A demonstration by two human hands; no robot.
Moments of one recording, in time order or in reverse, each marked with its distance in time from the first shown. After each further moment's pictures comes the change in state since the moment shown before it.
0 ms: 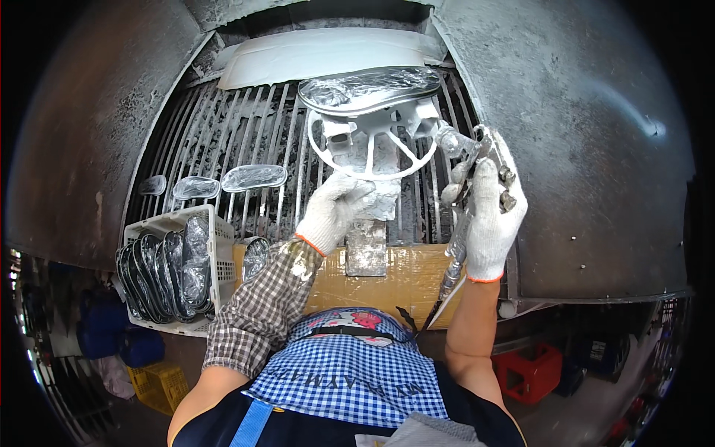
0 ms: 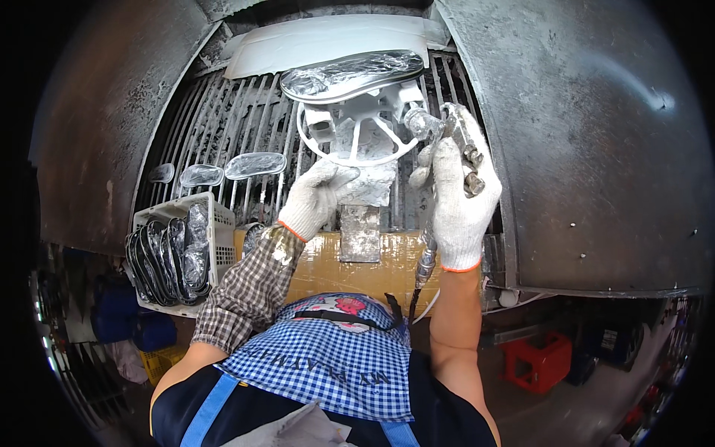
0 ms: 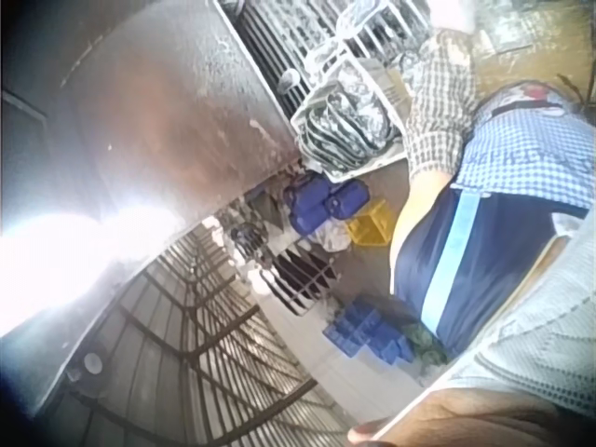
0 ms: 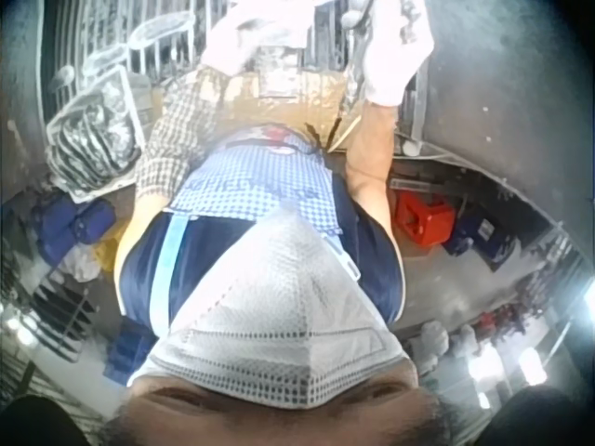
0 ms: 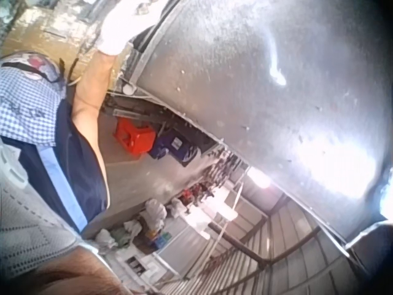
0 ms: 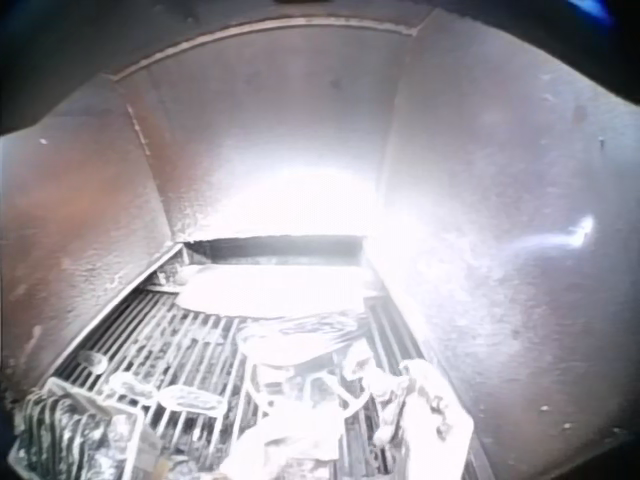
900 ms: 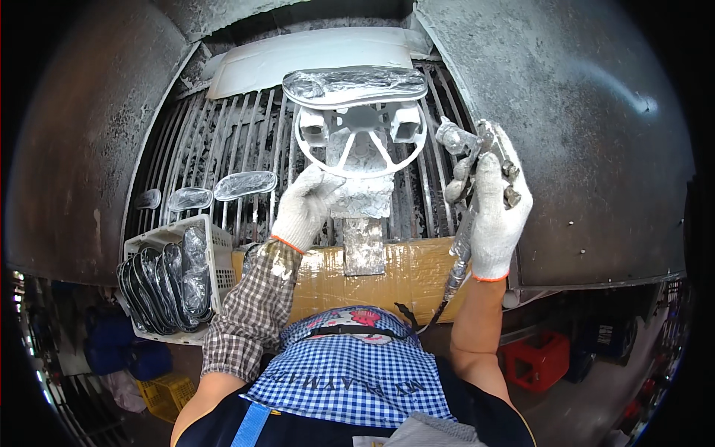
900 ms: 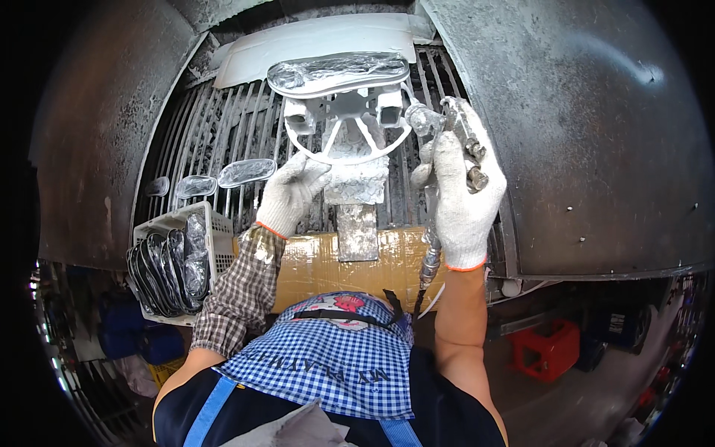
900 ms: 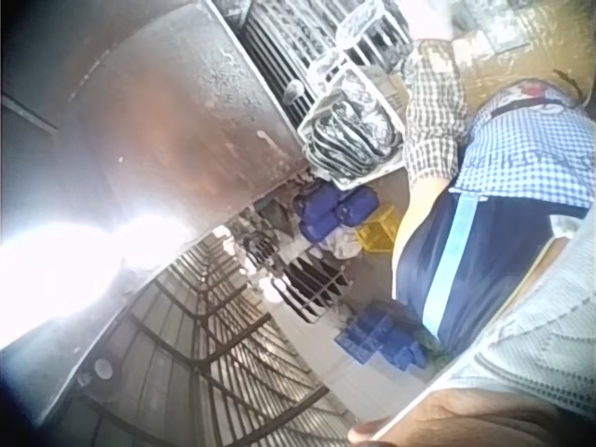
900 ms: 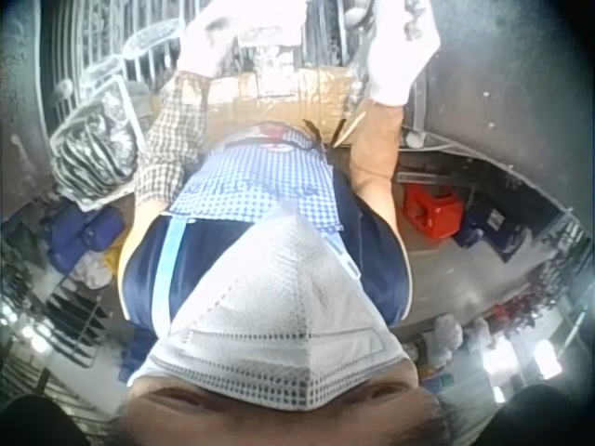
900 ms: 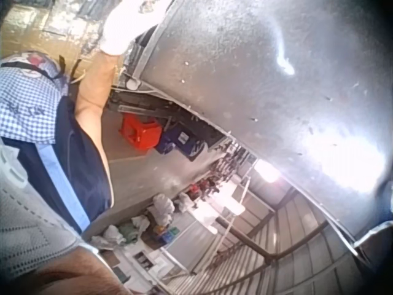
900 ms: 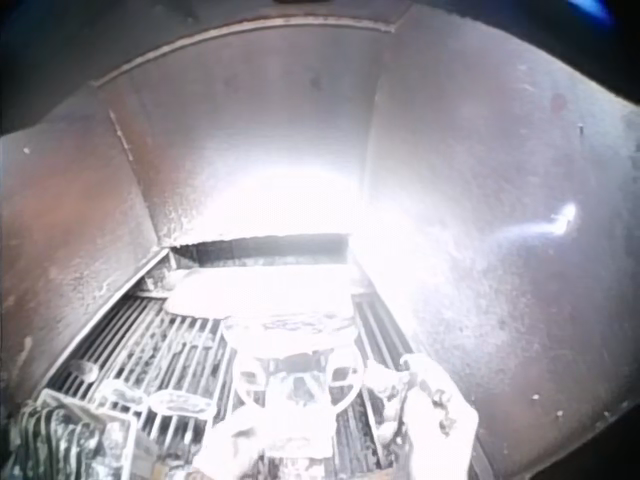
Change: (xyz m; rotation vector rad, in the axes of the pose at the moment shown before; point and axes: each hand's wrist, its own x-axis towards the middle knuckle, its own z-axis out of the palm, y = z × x) left_hand -0.001 0.027 -0.017 -0.001 0.059 0.056; right_hand -0.004 -0.015 -0.011 0.015 0.032 0.008
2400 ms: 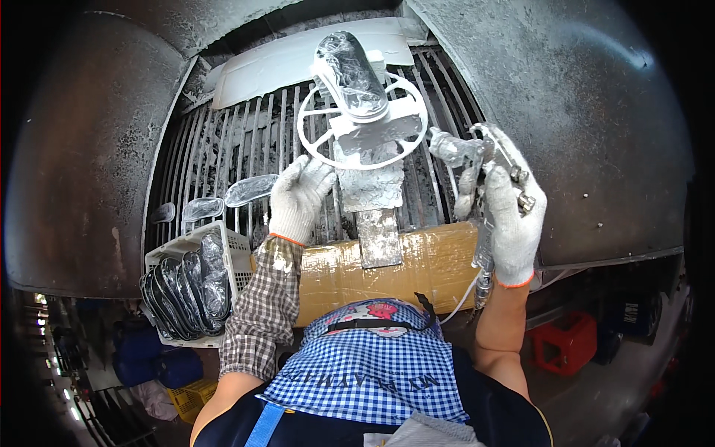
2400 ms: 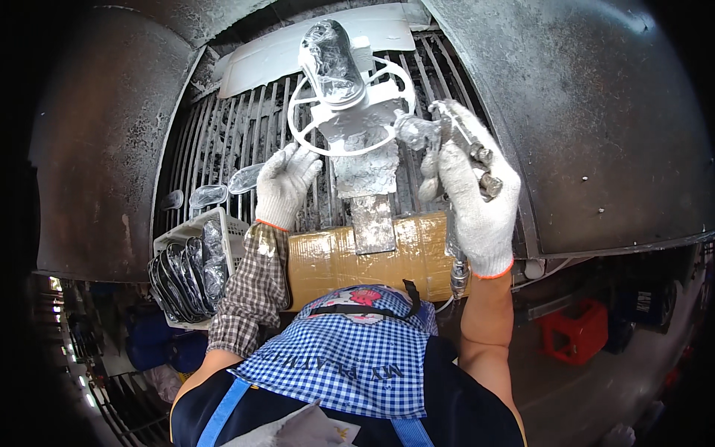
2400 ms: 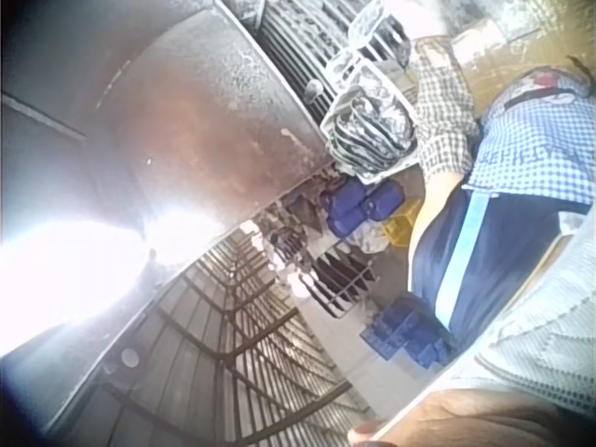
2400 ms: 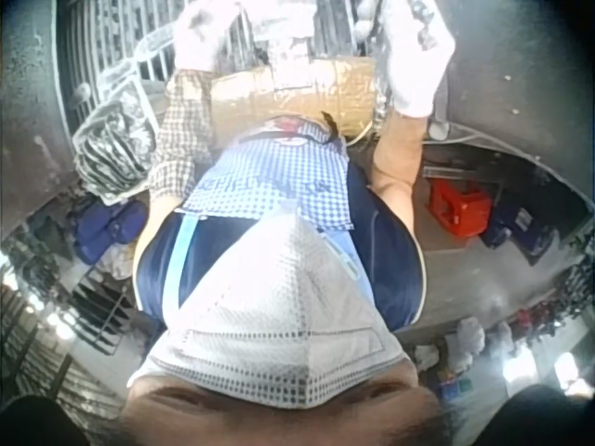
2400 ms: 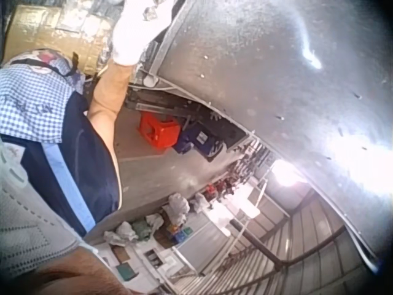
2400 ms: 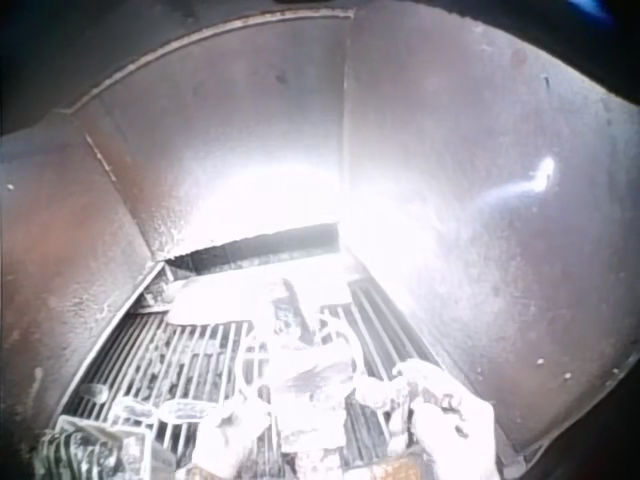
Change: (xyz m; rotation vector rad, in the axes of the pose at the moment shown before) left_hand 0.009 0.023 -0.016 -0.030 -0.014 0.066; right_hand -0.026 -0.014 -0.024 -0.019 -0.043 0.058
